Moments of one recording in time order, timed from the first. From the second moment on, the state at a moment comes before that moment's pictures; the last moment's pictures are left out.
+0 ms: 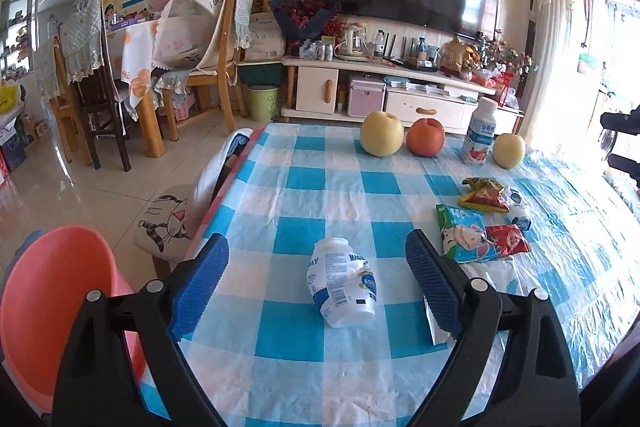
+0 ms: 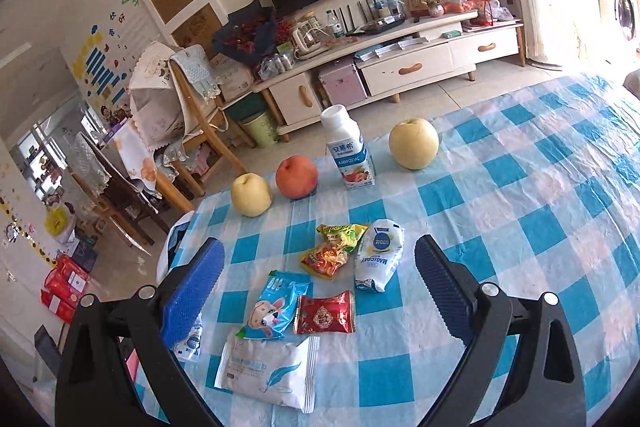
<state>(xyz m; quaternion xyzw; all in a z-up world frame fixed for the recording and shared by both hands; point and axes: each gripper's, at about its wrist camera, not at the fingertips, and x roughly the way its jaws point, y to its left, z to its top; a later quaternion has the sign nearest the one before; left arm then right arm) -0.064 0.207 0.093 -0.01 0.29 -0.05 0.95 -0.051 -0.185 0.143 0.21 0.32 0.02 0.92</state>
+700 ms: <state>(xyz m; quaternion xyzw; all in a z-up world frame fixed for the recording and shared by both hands) -0.015 0.165 0.067 -0.01 0.36 -0.04 0.93 0.028 -0.219 0.094 0.17 0.40 -0.01 0.90</state>
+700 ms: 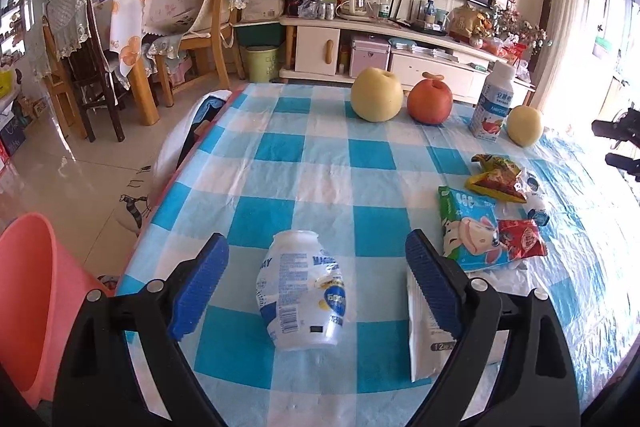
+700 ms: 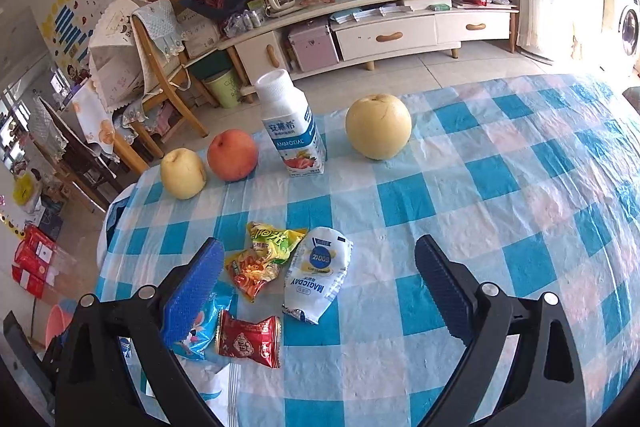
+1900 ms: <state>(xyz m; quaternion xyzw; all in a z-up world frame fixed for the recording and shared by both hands) 0.047 0.031 0.010 0.04 0.44 -0.20 0.87 0.080 -0.175 0.000 0.03 0.52 -0.03 0.85</state>
